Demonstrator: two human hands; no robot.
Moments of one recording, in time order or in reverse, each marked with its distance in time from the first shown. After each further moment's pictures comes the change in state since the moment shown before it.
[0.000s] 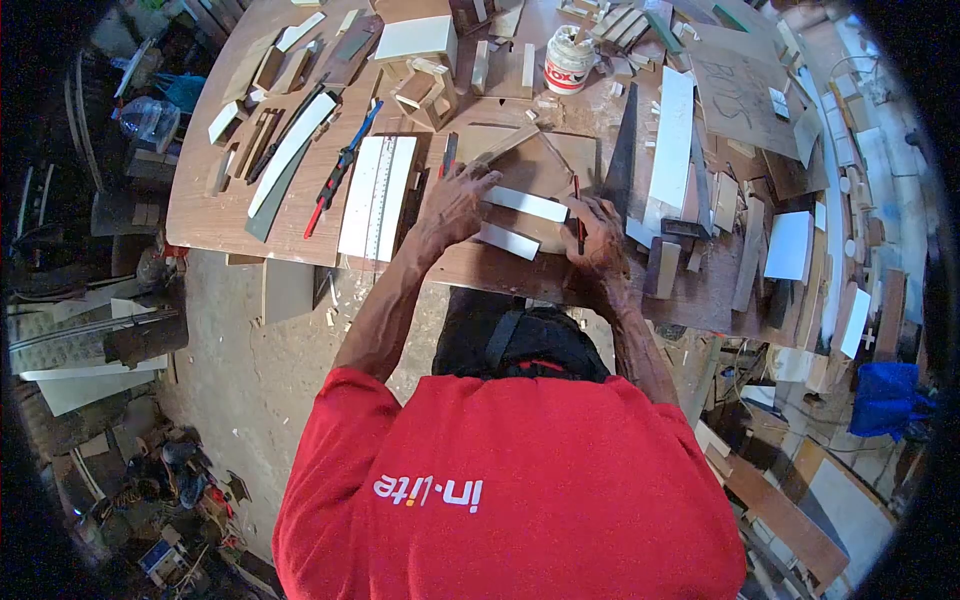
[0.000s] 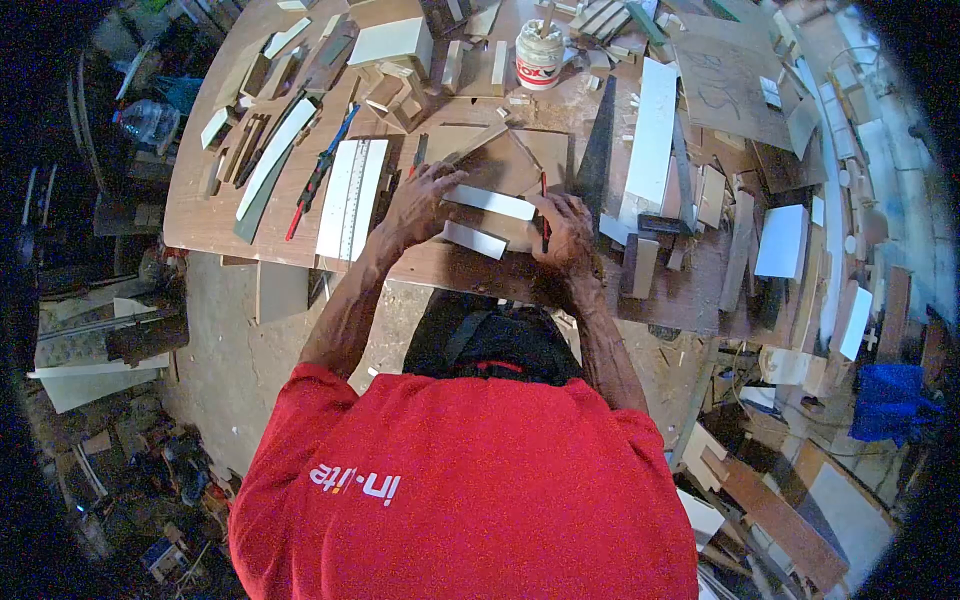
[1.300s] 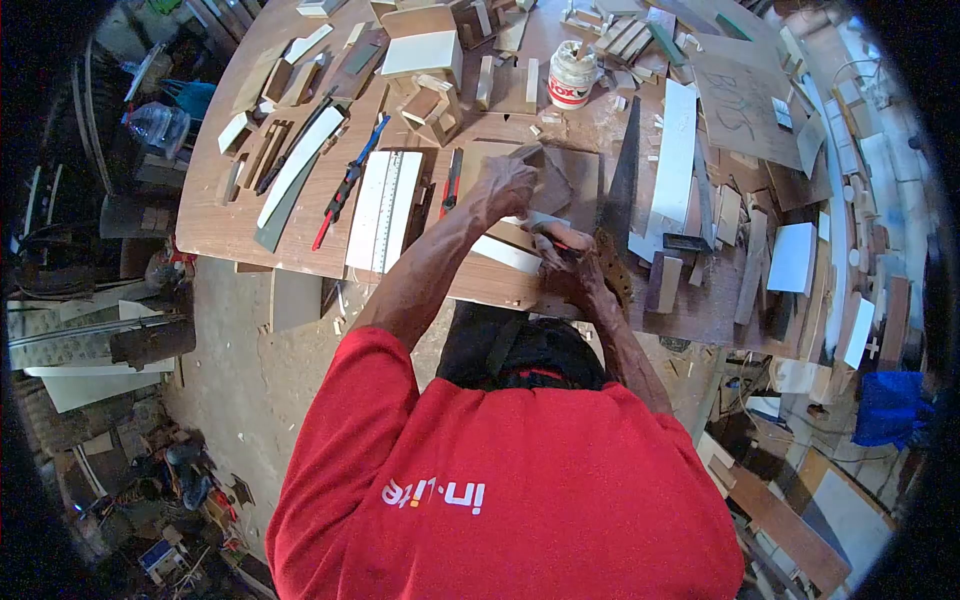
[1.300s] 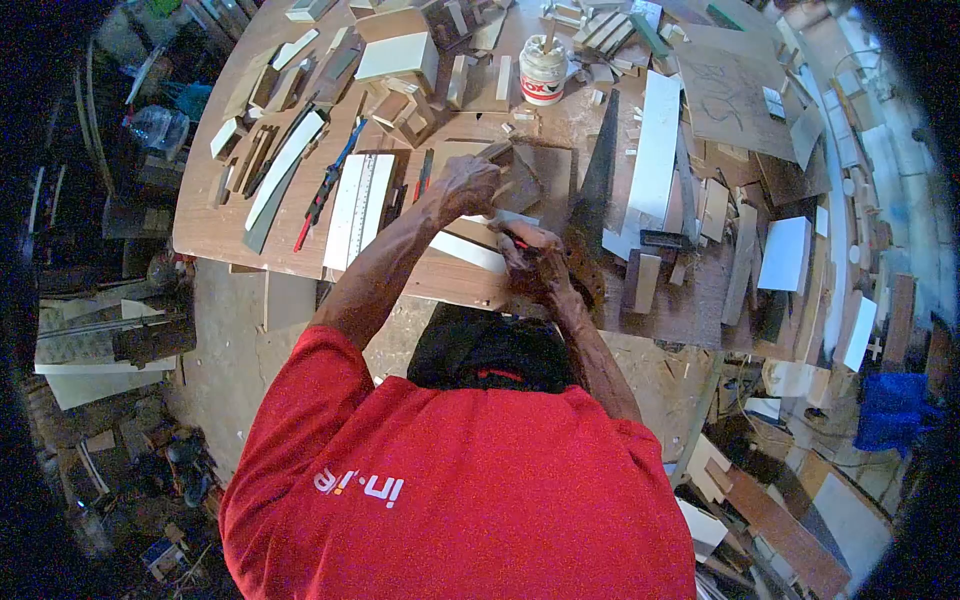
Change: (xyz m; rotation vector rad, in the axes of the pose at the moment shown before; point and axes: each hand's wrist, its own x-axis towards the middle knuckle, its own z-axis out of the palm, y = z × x) left_hand 0.096 0.026 -0.002 0.245 -0.448 -0.013; right_hand 0.008 -0.033 0.022 0.428 -0.157 0.223
